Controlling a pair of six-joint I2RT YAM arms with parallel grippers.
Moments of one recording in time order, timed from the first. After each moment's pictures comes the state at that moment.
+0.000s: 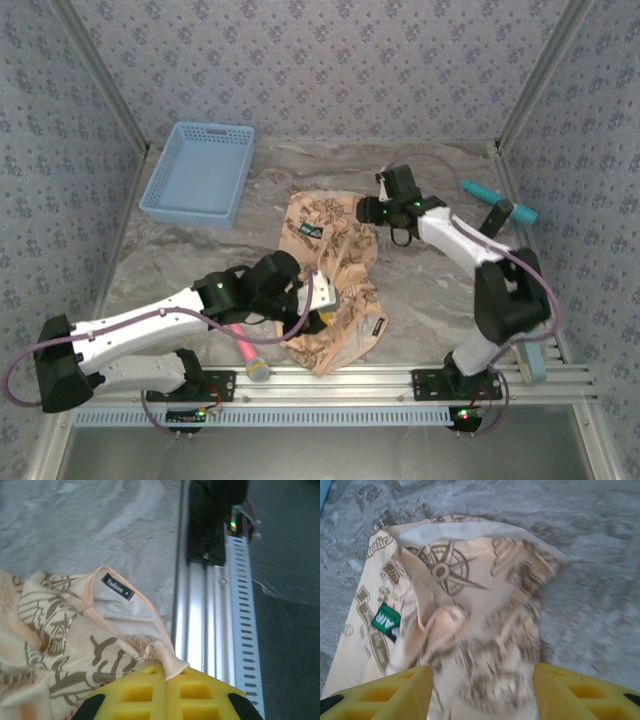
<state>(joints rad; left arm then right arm) -1.12 1.11 0.86 -0.51 0.41 0.13 0.40 1.68 1.21 -0.38 -0.08 0.37</state>
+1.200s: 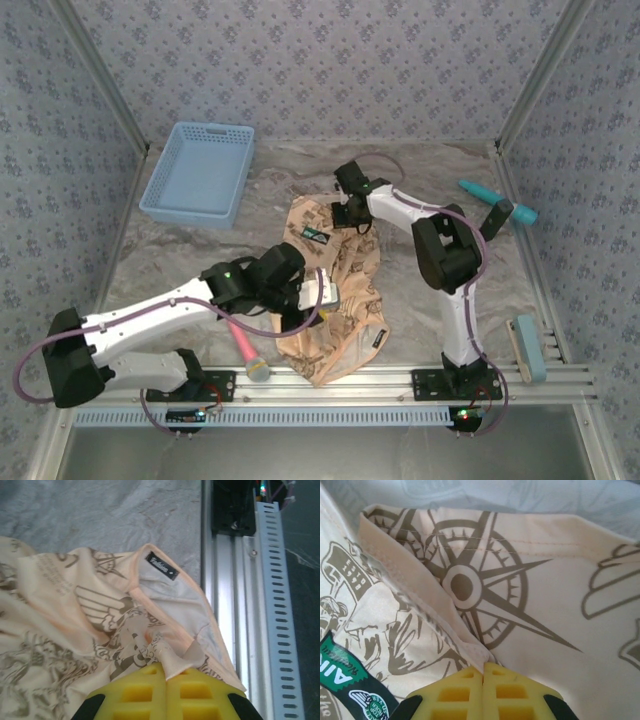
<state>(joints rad) -1.05 1.16 0.93 -0.63 0.36 0.29 0.49 2.12 1.59 -0.58 -0.05 0.32</state>
